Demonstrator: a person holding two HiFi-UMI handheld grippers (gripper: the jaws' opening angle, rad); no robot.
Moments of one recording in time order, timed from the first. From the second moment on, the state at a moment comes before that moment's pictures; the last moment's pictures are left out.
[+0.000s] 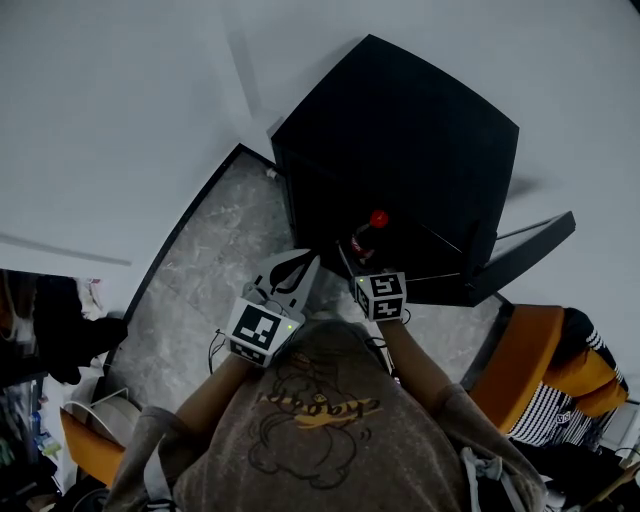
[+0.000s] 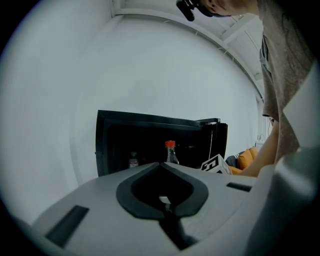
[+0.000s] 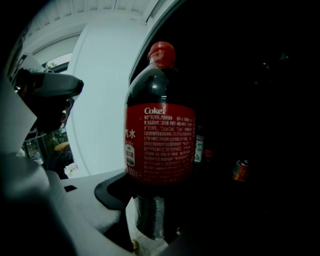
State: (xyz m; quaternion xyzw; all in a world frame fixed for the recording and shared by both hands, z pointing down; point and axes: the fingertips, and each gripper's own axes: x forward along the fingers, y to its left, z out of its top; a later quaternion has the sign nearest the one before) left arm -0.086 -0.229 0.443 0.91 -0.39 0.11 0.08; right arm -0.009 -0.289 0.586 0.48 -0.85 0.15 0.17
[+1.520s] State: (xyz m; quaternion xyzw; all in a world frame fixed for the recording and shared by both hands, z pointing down) left arm -0.078 -0.261 0.508 0.93 -0.35 0.12 0.09; right arm 0.038 -0.400 0.636 0.58 -0.79 0.12 0.15
